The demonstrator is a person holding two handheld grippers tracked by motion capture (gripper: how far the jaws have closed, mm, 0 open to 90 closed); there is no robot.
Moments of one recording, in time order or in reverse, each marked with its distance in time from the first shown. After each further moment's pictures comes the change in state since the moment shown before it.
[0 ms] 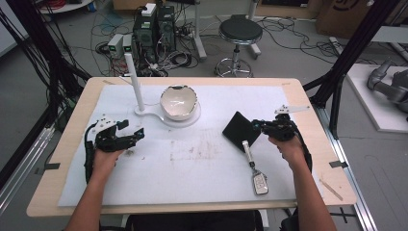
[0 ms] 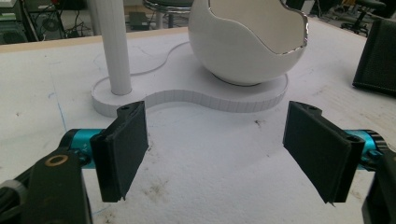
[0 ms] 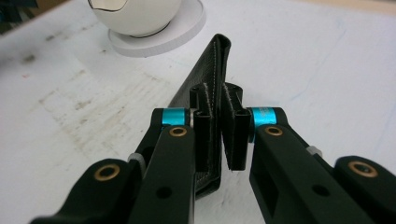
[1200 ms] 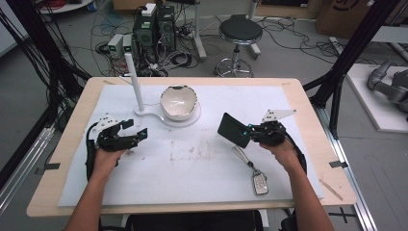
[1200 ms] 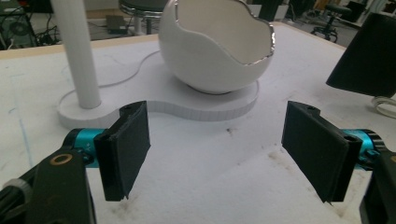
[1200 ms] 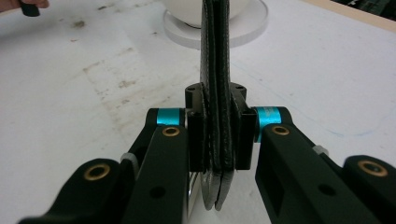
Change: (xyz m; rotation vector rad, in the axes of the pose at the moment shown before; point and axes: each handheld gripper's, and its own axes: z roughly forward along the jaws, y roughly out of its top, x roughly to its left) left arm -0.010 0.009 0.002 -0.014 -0.095 0.008; right arm 0.027 0.000 0.016 0.011 0.143 -0.198
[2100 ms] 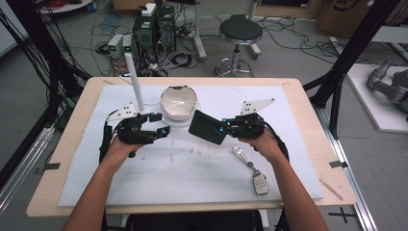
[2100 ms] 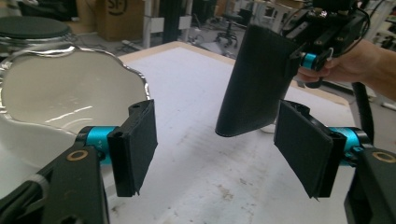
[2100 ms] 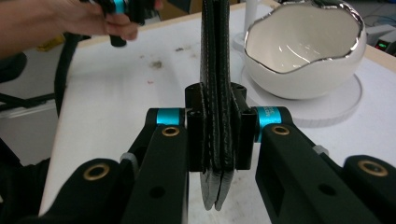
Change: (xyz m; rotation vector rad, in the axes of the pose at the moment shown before) left arm -0.041 0.044 0.033 -0.030 -0.396 0.073; right arm 0.034 0.057 0.036 -0.086 0.243 -0.124
